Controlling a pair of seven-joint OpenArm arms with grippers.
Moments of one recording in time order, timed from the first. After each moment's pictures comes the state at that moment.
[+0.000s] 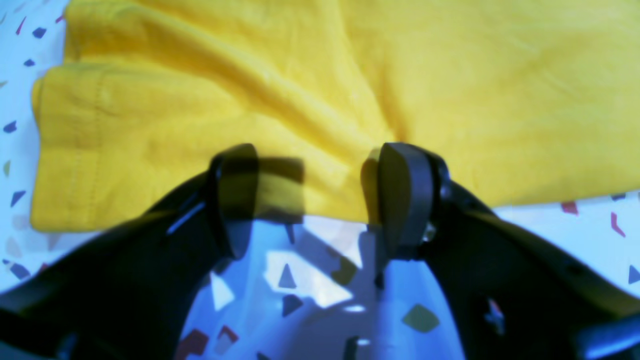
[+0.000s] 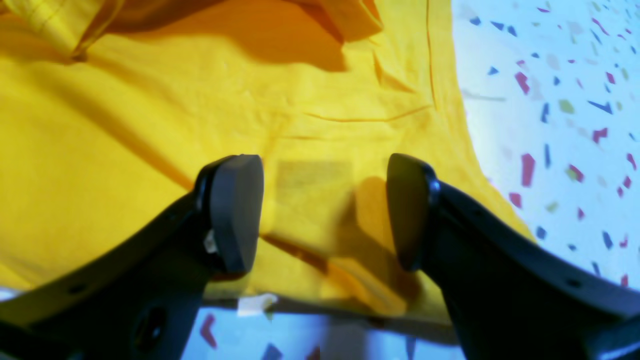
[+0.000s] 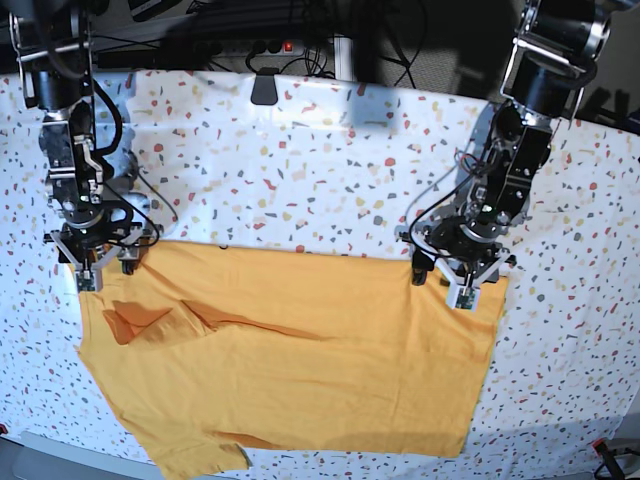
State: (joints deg) left arm -13.8 -11.3 19.7 60.3 -17.6 -7.9 16.1; right arm 8.0 29.4 -6.3 54.9 13.3 9.2 -12.9
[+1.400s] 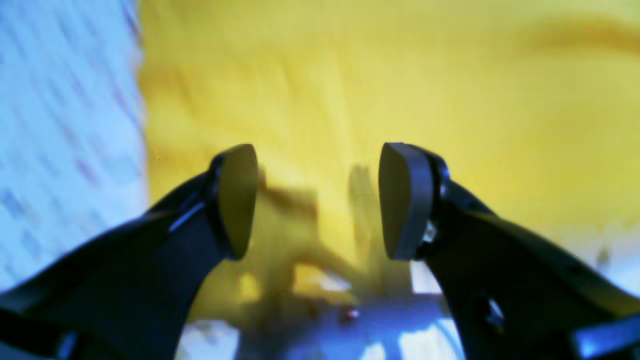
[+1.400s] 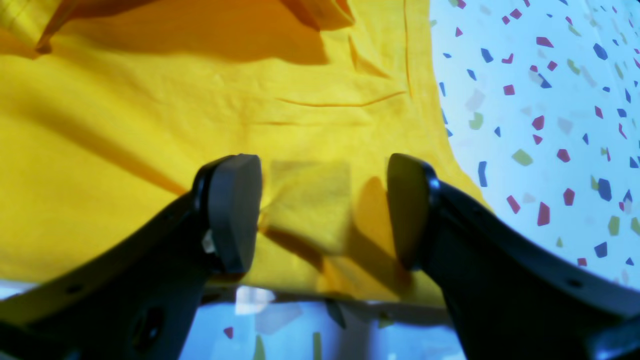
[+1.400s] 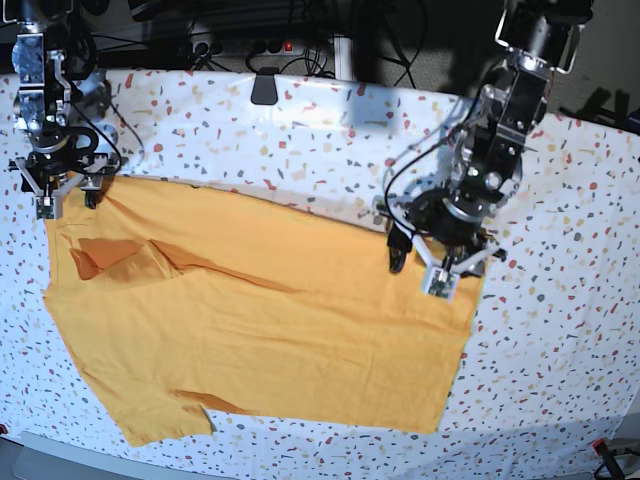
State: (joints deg) left arm -5.3 -11.2 19.9 85.8 -8.6 -0.5 24.3; right arm -14.8 32.1 9.1 72.3 14.0 9.3 -16.1
